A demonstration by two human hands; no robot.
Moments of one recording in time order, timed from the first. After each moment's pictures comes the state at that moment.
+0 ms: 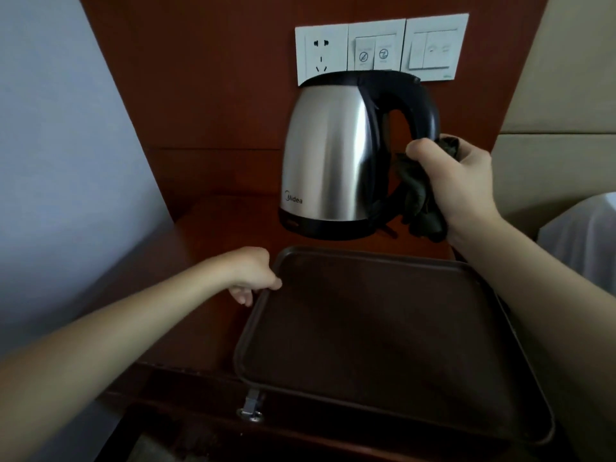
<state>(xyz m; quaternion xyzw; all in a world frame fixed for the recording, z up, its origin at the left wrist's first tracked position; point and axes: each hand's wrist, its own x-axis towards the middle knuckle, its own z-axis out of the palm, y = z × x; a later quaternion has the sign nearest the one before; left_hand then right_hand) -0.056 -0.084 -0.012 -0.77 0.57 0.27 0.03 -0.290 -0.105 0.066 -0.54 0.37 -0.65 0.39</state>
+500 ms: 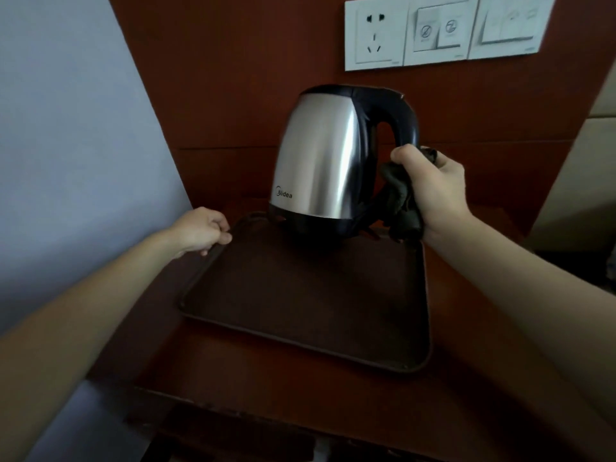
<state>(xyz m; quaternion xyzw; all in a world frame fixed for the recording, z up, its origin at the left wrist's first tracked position) 0.128 -0.138 -0.018 -0.78 0.56 0.18 -0.19 -0.190 -0.155 0.029 -0.48 0.37 -0.64 0.48</state>
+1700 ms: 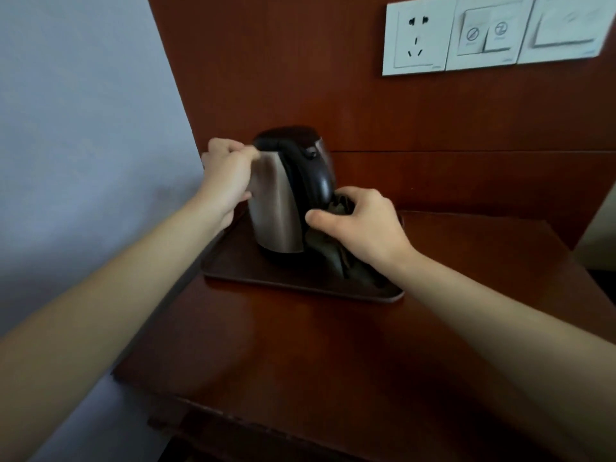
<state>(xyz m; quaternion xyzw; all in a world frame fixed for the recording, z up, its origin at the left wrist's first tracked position) 0.078 -0.134 0.053 -0.66 0.41 0.18 -0.60 -0.111 -0.135 0.013 -0.76 0.40 -0.42 0.30</state>
